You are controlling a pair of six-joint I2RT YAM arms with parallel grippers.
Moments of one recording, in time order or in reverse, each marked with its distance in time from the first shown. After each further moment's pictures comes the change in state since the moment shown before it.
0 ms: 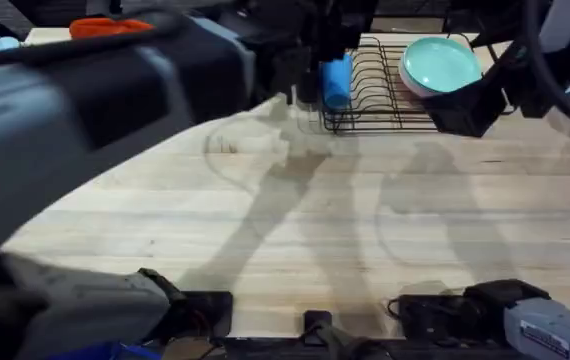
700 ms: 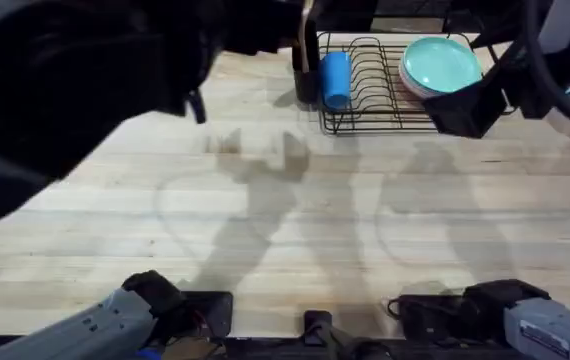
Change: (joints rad) left arm 0.002 -0.453 0.000 -0.416 -0.210 0.145; right arm 0.000 0.000 0.000 -0.006 0.000 -0.003
